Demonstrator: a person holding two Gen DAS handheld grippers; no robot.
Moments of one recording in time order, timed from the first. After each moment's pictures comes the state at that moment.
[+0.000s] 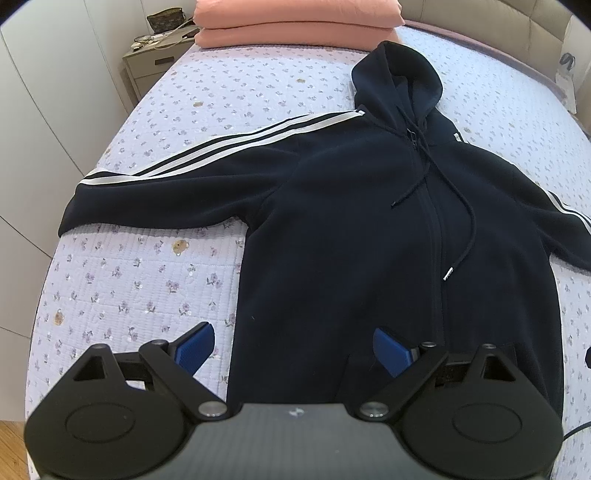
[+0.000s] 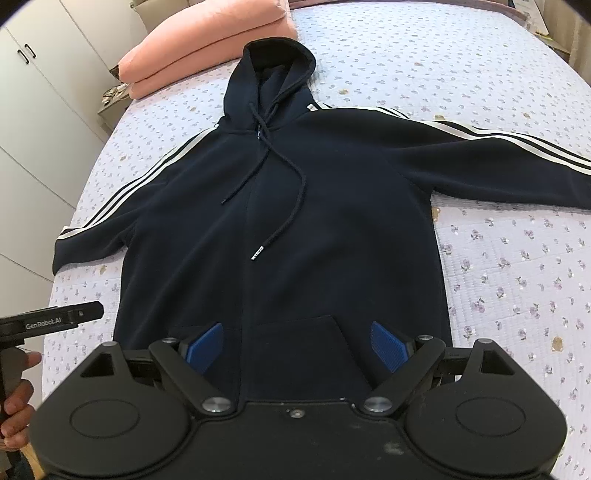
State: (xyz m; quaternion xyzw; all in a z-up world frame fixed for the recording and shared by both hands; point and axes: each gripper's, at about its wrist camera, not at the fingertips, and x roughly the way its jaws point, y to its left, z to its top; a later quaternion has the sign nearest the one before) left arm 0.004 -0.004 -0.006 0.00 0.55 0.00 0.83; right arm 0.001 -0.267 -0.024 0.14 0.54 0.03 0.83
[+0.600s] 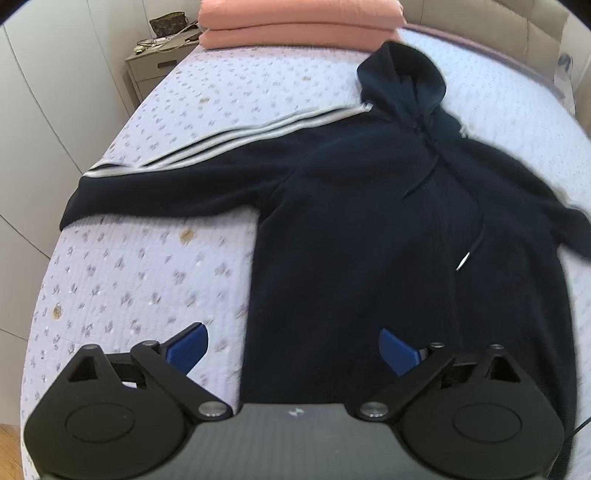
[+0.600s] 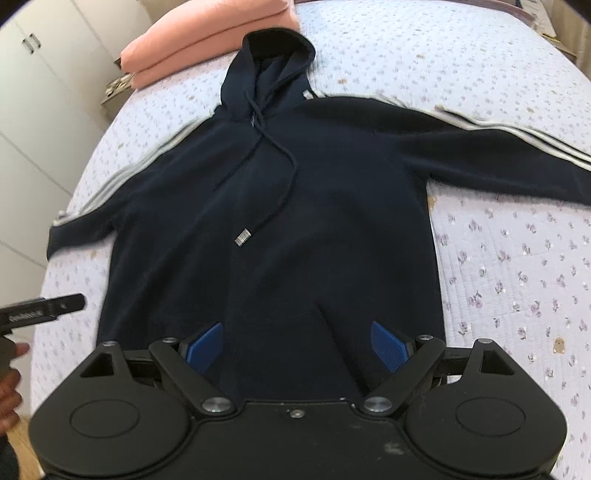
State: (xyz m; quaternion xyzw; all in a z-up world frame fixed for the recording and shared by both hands) left arm -0.018 0.012 -0.038 0.02 0.54 0.00 0.84; right arm -0.010 -0.285 -0.060 0.13 0.55 0.04 0.83
